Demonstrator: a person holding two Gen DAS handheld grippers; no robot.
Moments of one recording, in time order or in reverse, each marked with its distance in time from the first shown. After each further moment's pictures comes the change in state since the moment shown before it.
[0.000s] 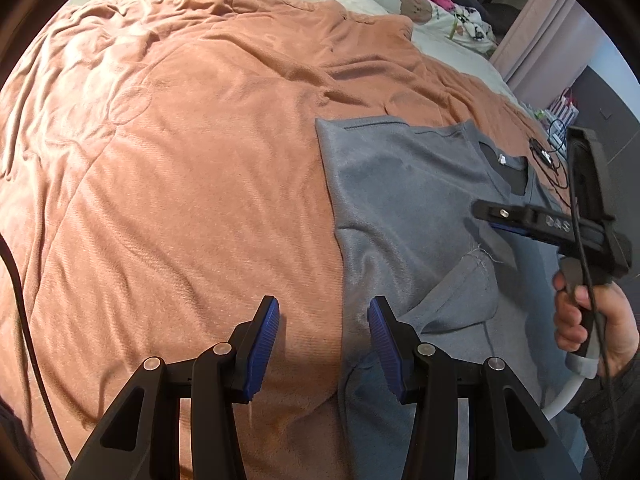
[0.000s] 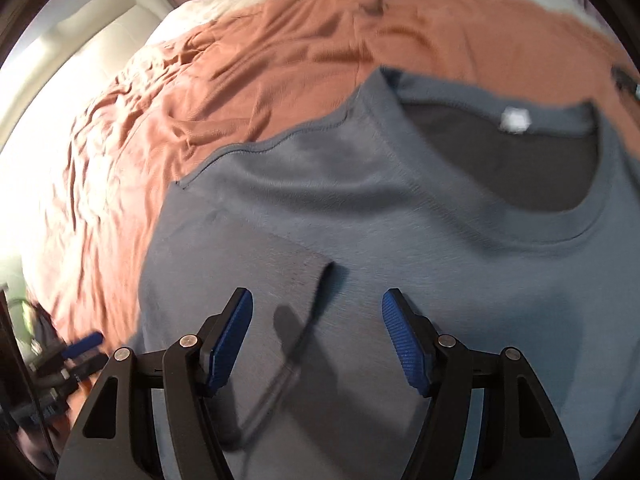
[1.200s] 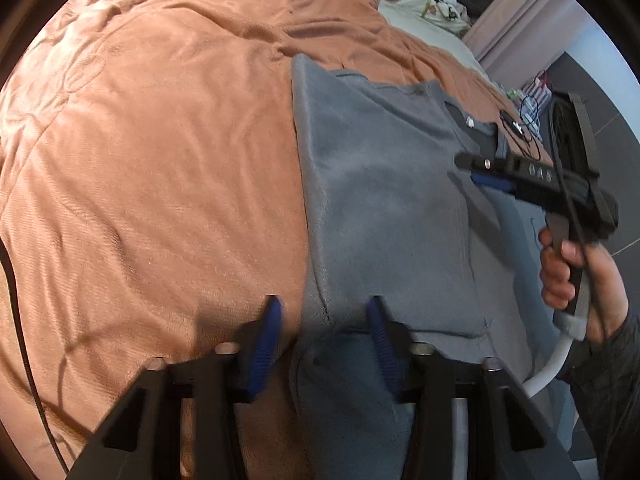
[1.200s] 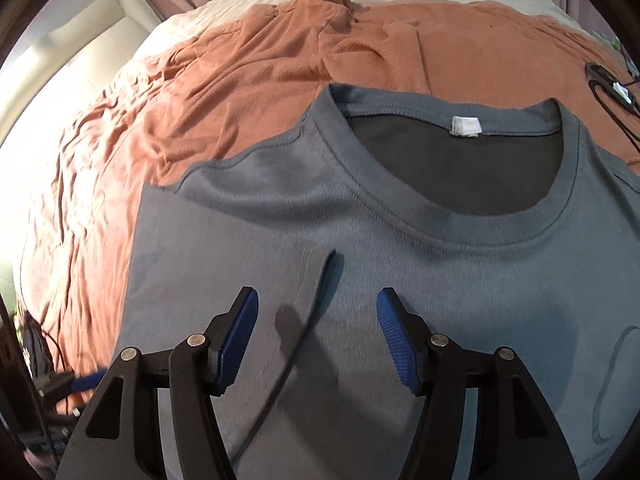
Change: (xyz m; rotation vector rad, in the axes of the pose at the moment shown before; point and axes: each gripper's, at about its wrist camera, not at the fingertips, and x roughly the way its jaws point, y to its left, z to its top) left arm 0.019 -0.018 -0.027 0.029 0.079 -0.121; right arm -0.025 -0.022 -0.004 0.002 -0.067 -0.079
